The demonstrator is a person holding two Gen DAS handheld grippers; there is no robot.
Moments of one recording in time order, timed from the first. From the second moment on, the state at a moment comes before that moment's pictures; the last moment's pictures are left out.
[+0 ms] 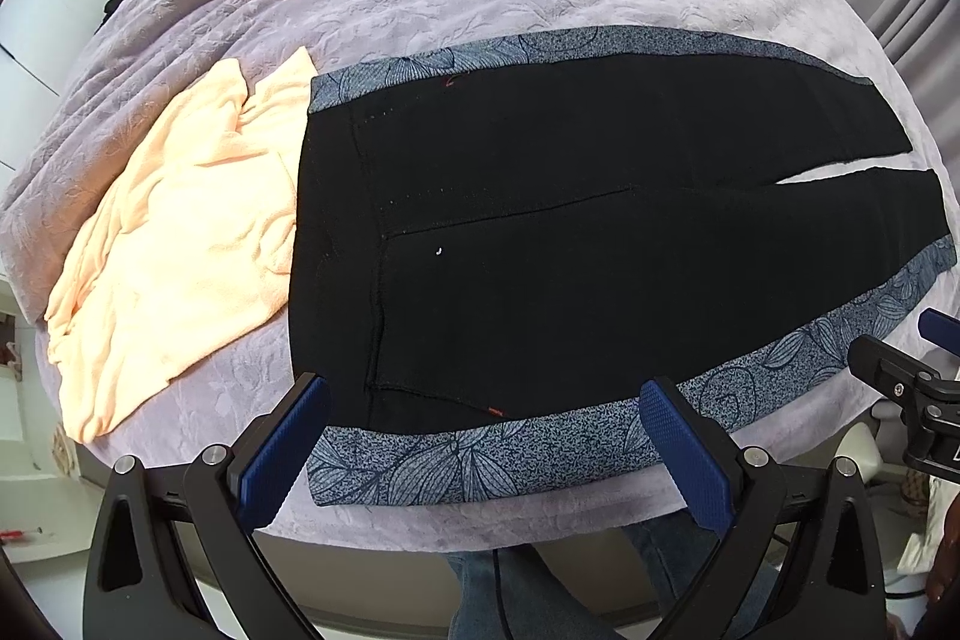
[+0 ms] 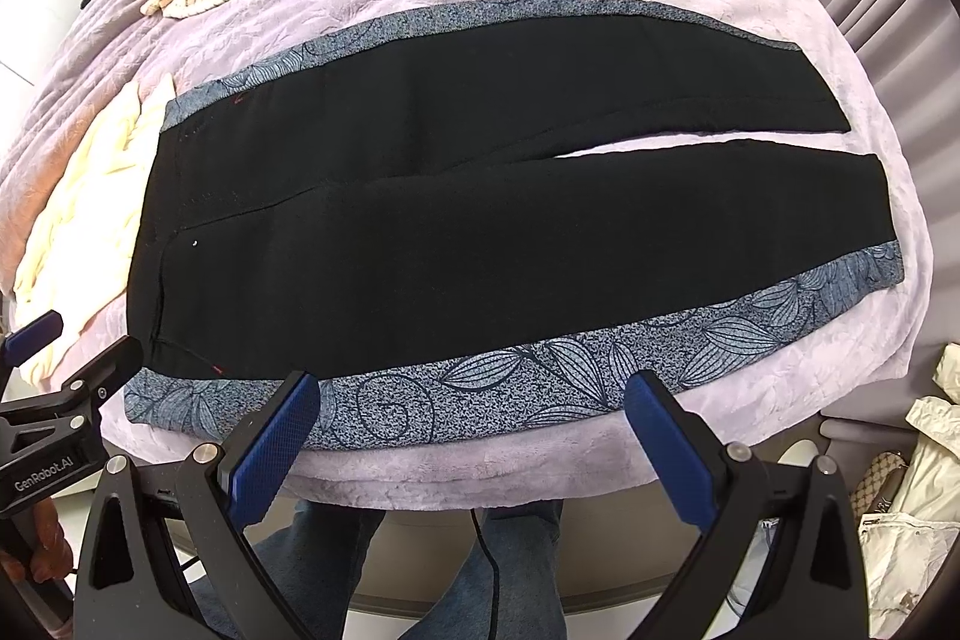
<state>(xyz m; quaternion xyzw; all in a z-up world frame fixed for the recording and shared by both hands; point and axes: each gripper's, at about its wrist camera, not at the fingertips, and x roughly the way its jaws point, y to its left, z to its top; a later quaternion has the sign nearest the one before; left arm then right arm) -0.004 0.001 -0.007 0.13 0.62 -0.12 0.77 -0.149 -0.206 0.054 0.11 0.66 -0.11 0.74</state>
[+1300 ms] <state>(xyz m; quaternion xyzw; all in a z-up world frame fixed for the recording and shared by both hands) -0.049 0.034 -0.064 -0.04 0.66 -0.06 0.75 -0.222 -0.296 -0.100 0.47 0.62 0.09 0.62</state>
